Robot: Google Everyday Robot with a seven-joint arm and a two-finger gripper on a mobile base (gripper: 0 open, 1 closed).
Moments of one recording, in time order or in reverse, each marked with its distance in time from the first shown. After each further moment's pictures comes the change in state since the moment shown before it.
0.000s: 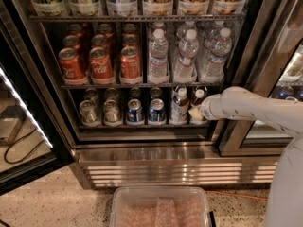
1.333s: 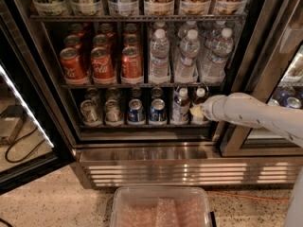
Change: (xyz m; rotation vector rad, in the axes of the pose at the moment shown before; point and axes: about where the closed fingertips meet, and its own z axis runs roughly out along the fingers) arm -0.010 -0.013 -0.009 0.065 -0.107 0.054
